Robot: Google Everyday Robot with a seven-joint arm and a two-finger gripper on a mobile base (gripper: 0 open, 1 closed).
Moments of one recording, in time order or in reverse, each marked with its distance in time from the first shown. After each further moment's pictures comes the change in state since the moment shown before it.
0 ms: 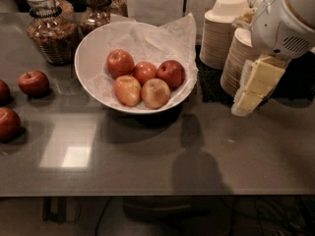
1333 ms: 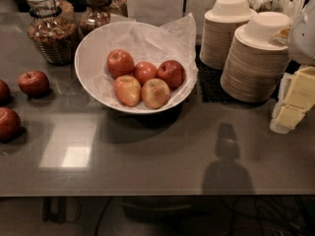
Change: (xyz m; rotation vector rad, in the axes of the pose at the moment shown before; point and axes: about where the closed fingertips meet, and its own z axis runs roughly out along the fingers) arm 0.064 0.028 -0.020 -0.095 0.166 0.137
